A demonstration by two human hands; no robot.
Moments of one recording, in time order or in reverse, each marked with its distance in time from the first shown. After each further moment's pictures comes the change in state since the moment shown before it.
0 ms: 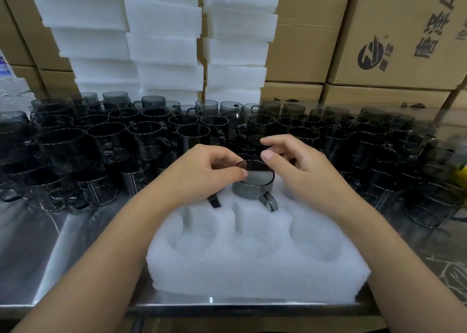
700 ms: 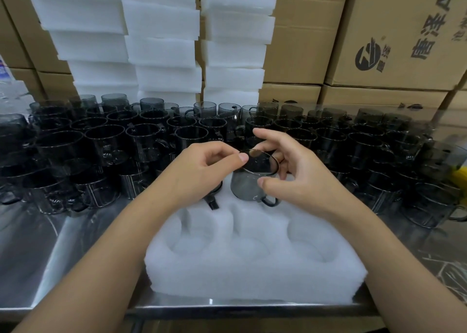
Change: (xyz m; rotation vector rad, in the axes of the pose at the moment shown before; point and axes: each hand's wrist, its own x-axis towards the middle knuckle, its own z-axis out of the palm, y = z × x) left_hand -0.001 0.005 0.003 -0.014 0.099 0.020; right_hand -0.004 -0.007 0.002 0.192 -0.099 -0.070
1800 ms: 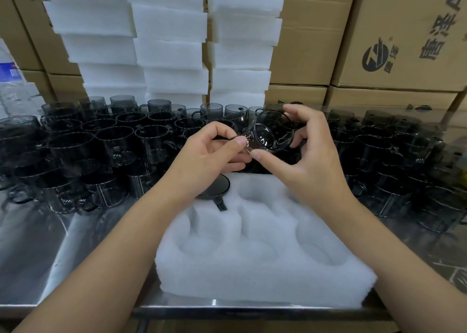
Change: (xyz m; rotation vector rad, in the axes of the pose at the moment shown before) left_hand 0.006 0.001 0.001 -0.530 0.089 0.053; right_hand 0.015 0.002 0.009 -0.248 0.476 -0.293
